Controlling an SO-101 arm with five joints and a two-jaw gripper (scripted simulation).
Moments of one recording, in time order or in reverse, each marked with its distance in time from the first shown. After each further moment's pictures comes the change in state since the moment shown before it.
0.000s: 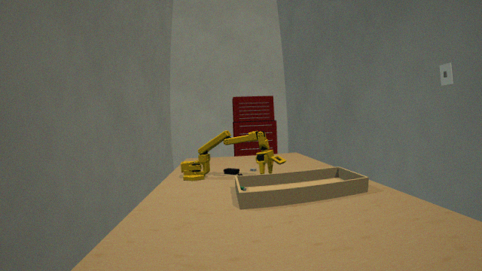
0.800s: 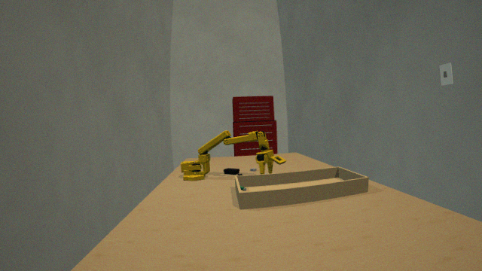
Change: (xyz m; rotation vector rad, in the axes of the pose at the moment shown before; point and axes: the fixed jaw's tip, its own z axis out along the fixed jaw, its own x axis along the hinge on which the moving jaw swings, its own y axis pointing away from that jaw) arm 0.000 0.000 0.000 0.000 0.000 0.000
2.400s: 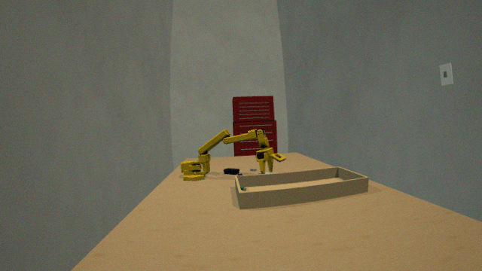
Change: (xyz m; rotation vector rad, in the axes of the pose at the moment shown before) arm -0.003 0.002 -0.008 -0.014 -0.022 -0.001
